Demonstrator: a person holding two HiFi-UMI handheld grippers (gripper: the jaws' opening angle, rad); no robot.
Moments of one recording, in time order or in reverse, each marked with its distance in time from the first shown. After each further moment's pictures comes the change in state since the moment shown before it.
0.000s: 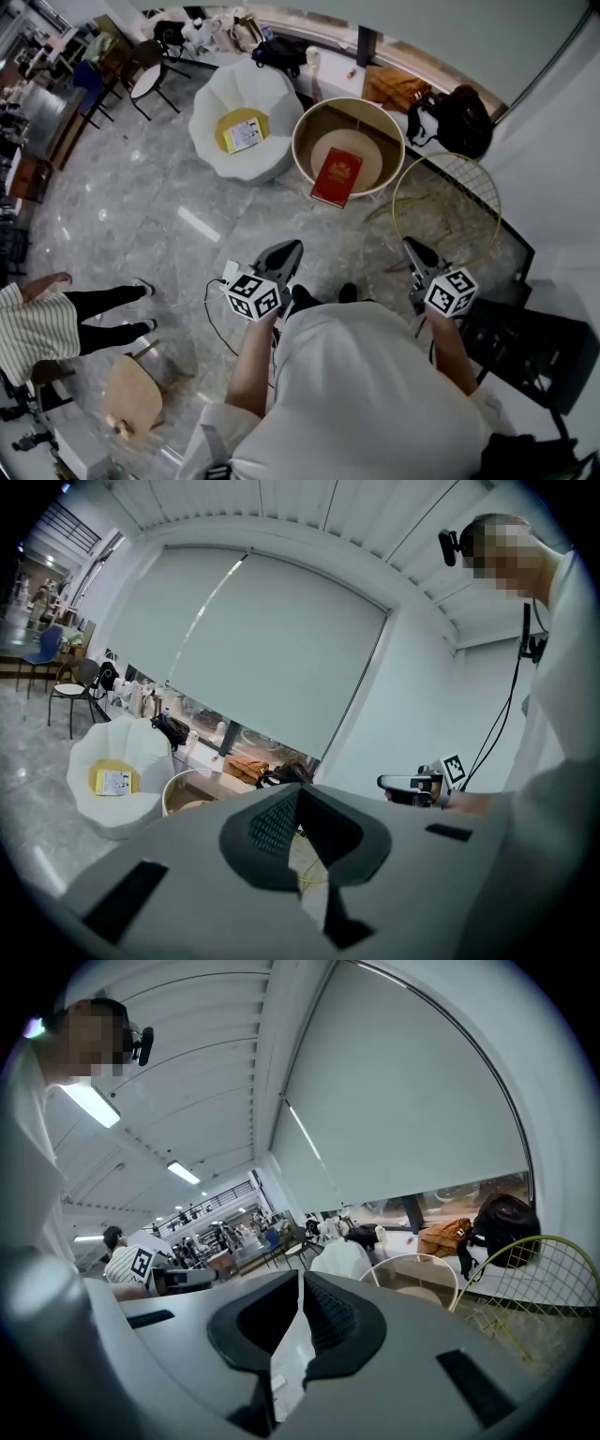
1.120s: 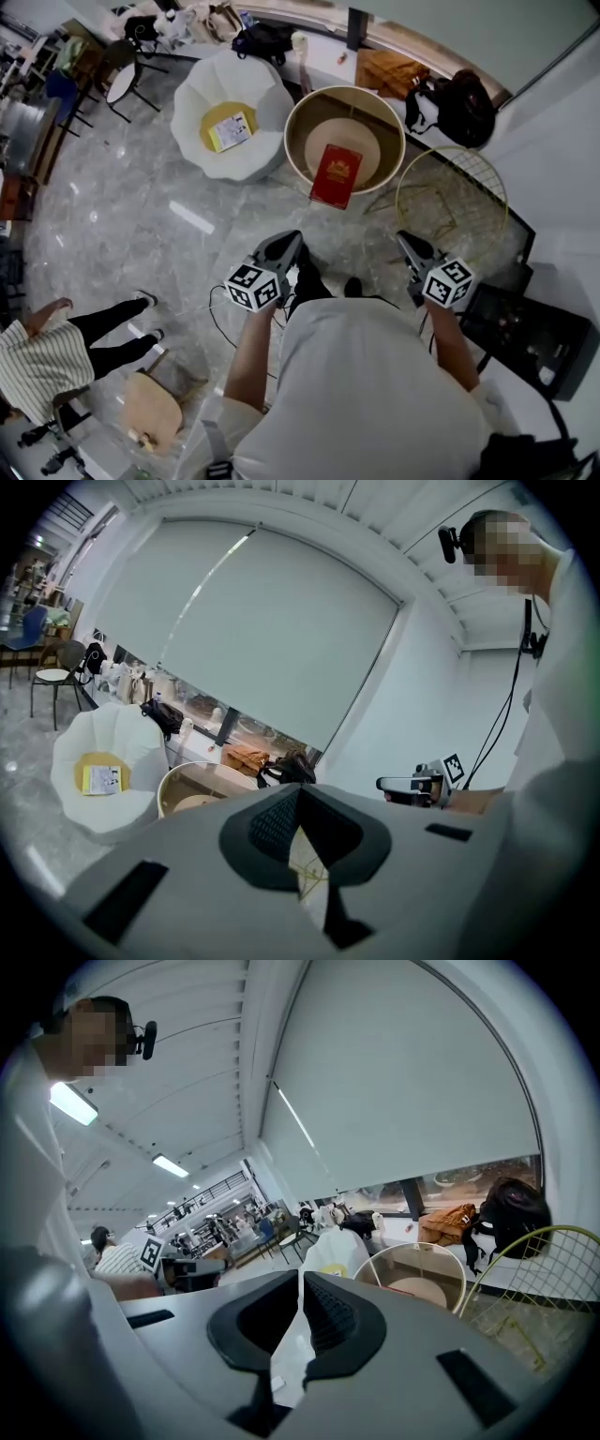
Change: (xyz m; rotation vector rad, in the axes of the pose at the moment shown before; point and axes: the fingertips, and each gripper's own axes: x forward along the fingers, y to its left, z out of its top) left arm 0.064 0.093 0.027 -0.032 0.091 -0.063; right arm 0.097 -0.028 -0.001 0.035 0.089 -0.021
